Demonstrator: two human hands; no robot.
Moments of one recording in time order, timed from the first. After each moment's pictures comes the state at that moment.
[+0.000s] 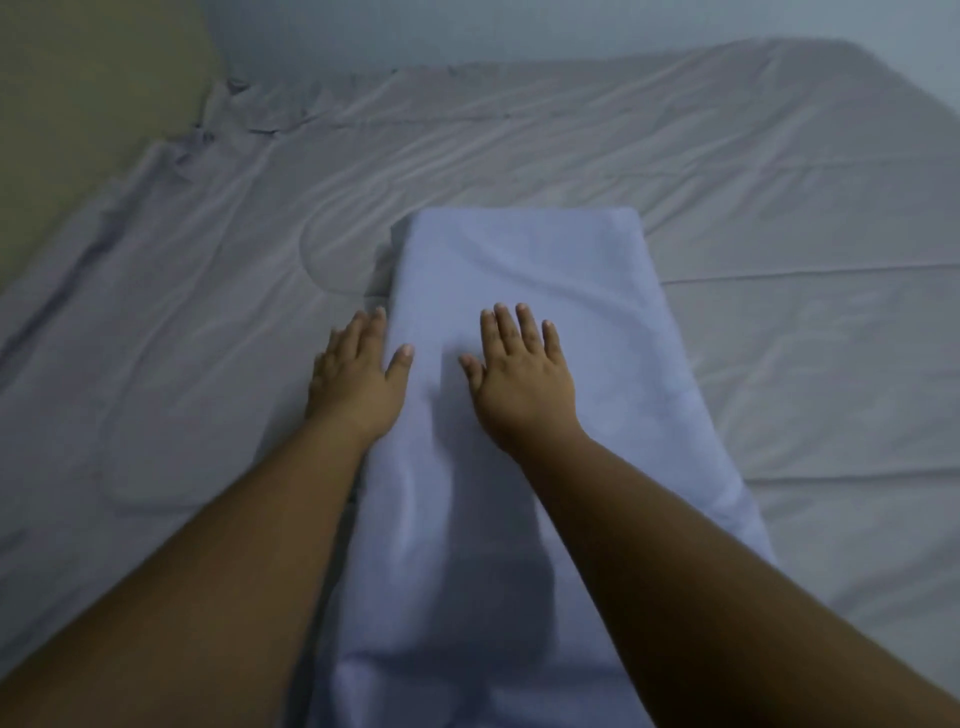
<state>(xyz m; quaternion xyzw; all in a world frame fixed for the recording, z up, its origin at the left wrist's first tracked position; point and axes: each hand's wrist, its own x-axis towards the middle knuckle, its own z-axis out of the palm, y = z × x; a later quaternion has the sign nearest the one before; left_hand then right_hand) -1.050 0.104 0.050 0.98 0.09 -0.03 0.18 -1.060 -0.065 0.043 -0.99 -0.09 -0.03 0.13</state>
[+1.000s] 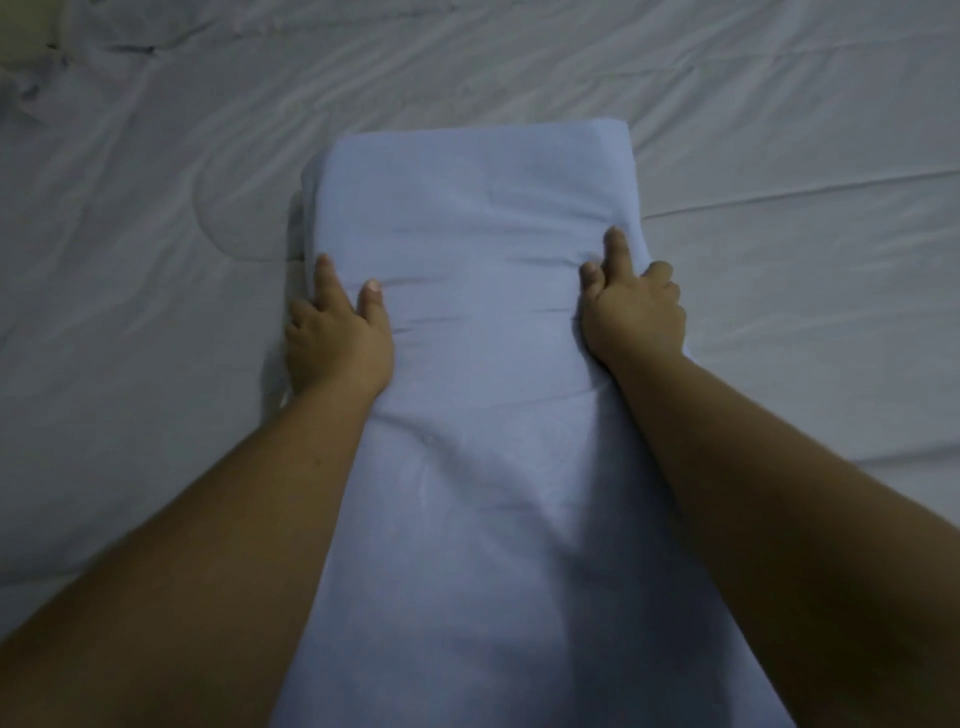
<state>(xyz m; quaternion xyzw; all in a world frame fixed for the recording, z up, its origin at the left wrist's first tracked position) -0.960 0.056 -0.027 0.96 0.21 0.05 0.19 -0.962 -0.184 -0.036 -0.95 0.24 -0.01 0.22</state>
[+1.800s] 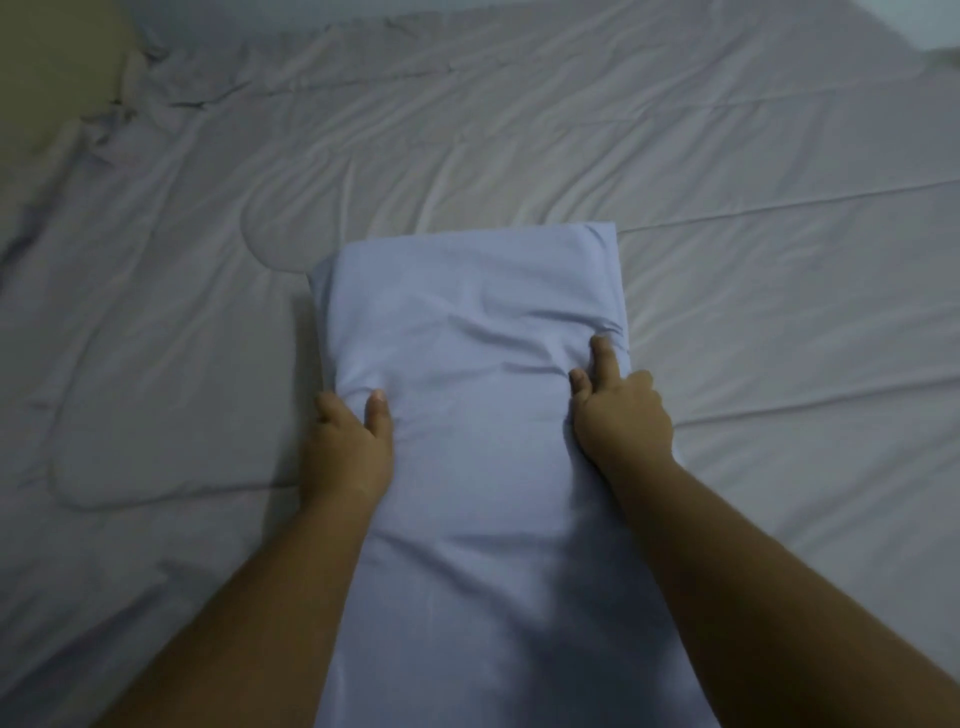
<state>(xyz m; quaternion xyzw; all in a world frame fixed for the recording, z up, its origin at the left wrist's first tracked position) -1.123 0.061 0.000 0.95 0.22 0.01 0.21 -1.121 -0.180 -0.013 -0.94 0.24 0.03 0.25</state>
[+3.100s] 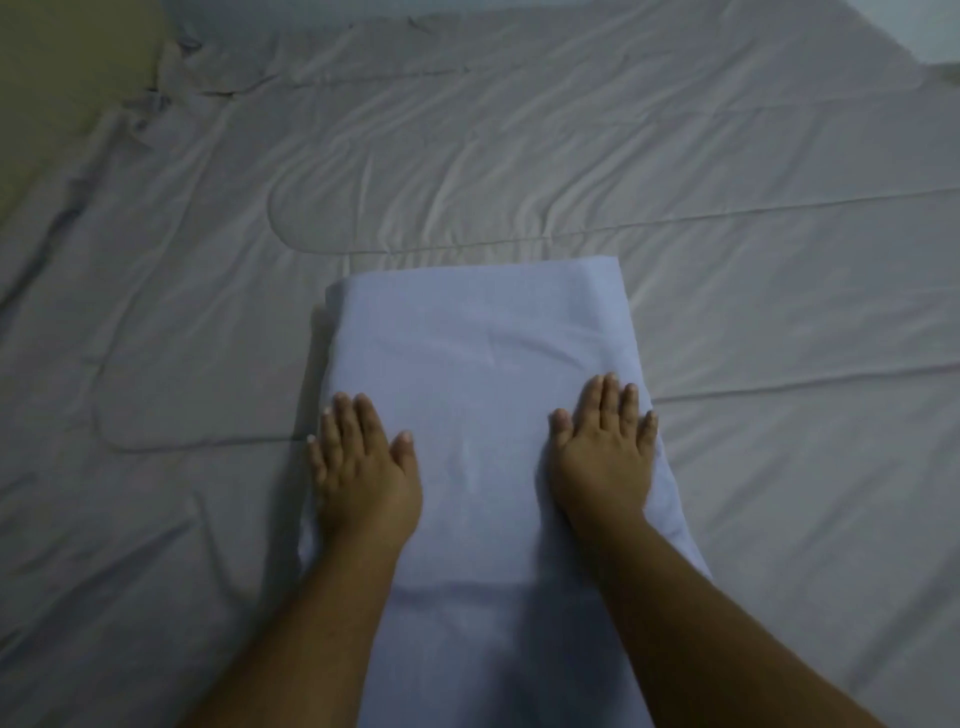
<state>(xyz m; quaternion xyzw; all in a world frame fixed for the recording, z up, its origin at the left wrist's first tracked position) -1.215 0.051 0.002 0.99 0.15 -0.02 0.05 -1.207 -0.153 -0.019 -0.97 0.19 0.01 0.12</state>
